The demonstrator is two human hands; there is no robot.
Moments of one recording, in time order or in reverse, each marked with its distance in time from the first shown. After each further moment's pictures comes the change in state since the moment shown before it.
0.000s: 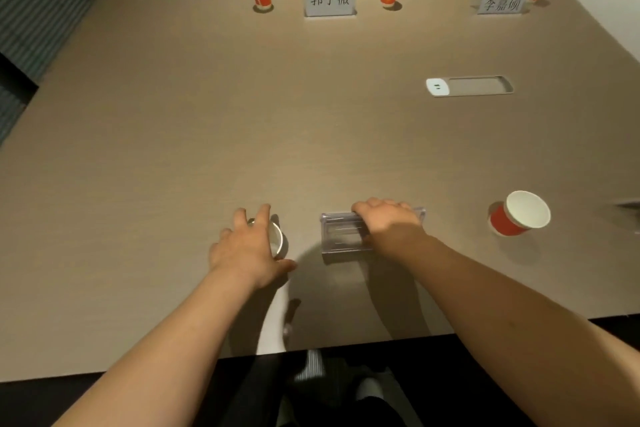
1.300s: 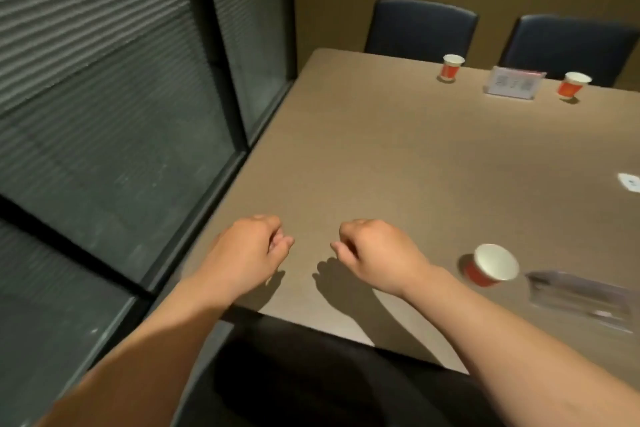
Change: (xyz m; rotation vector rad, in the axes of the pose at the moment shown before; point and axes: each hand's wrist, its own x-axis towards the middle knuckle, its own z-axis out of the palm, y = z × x) left_hand -0.123 -0.397 -0.100 -0.266 0.474 0.156; right_hand -0.044 -0.433 -0.094 0.162 0.277 -0.594
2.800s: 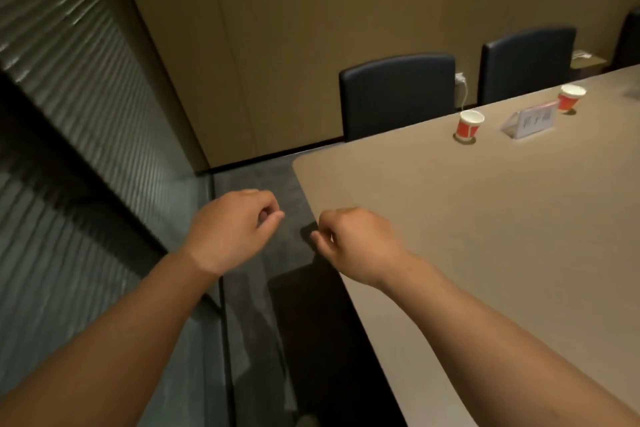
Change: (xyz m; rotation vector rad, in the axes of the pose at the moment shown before) left_hand 0.765 -0.310 -0.189 0.096 -0.071 0.677; right_hand 0.727 0.074 -0.076 0.004 0.307 0.594
